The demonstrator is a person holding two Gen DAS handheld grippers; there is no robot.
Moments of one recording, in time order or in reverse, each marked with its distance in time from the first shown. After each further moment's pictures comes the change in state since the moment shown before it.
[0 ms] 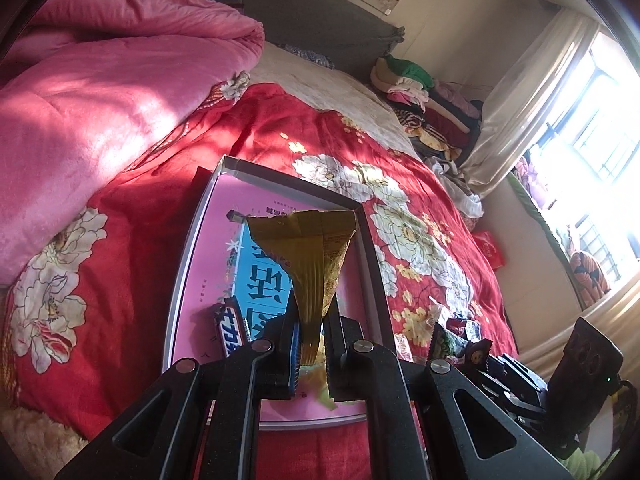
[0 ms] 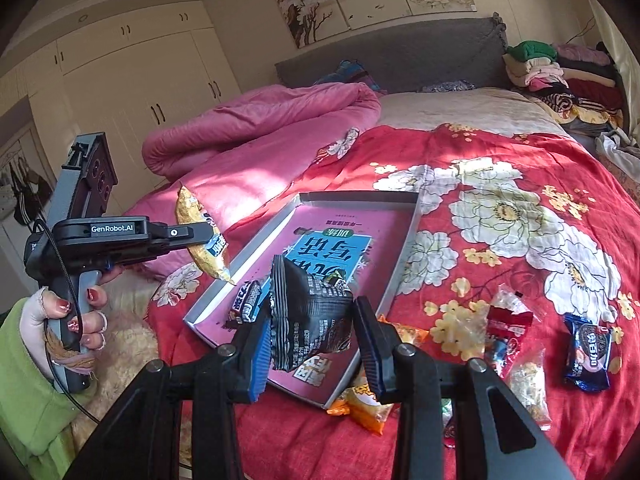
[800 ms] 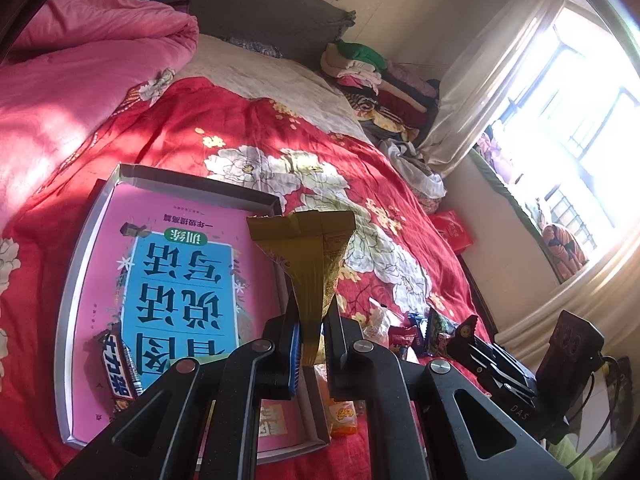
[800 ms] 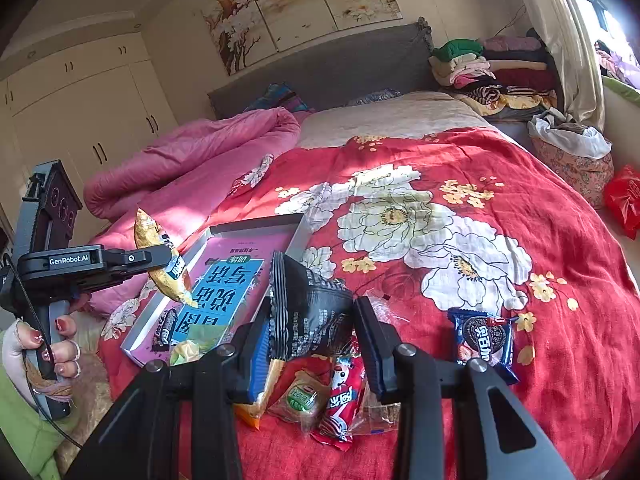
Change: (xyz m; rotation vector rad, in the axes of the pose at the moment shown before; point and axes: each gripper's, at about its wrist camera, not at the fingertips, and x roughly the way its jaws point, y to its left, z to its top) left arm 0.047 -0.074 0.007 0.091 0.028 -0.130; right arm -0.052 -0.087 -0.003 0.143 -0.088 -0.196
